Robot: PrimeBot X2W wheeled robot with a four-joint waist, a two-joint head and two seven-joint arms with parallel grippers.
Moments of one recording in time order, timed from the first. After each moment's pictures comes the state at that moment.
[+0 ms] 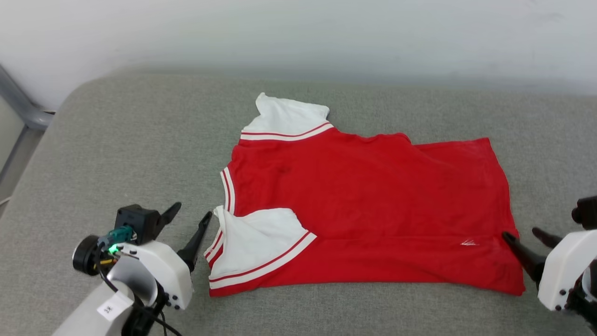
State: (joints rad) left arm -0.38 0.54 -0.59 0.36 -0.63 -0.04 -0.10; right arm -0.16 -0.47 0.06 0.14 0.62 0.13 0.50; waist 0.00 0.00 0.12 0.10
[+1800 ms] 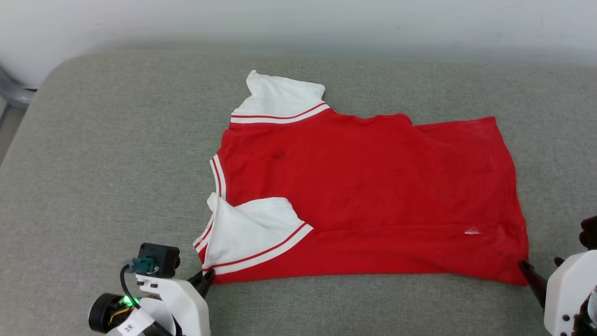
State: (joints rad) left arm -0.16 0.57 -0.61 0.08 -0.79 0.20 0.25; right arm 0.02 -0.24 -0.18 -0.23 0.30 0.13 0.87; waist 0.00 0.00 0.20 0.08
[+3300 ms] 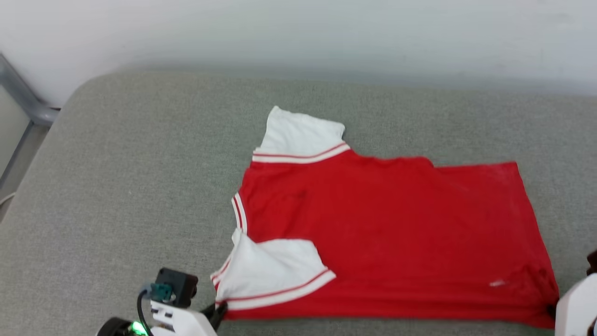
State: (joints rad) left arm -0.09 0.66 -0.66 -0.18 -0.75 0.30 0.36; right arm 0.00 -0.22 -0.27 0.02 0.26 0.13 0.90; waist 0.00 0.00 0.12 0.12
